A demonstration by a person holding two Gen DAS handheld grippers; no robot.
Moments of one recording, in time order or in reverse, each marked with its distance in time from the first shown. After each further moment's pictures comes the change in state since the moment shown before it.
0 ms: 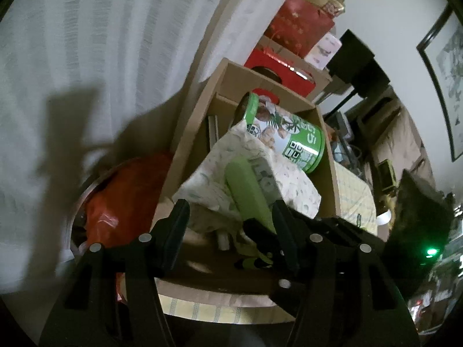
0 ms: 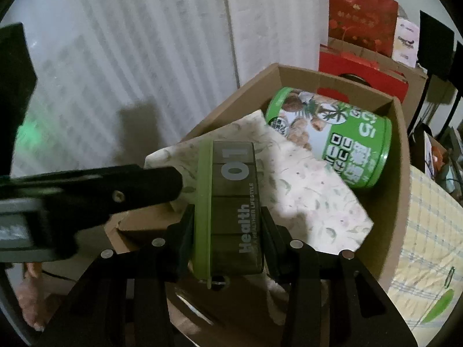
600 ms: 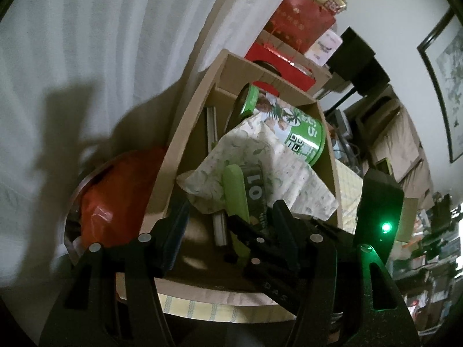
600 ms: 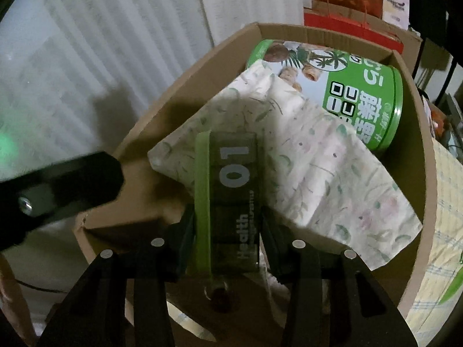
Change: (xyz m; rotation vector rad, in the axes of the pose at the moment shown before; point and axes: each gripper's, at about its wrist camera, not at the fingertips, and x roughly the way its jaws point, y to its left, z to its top) left arm 0.011 0.001 -0.009 -0.008 0.030 -0.004; right arm 0.037 -0.015 -0.005 0.101 0.123 -0.029
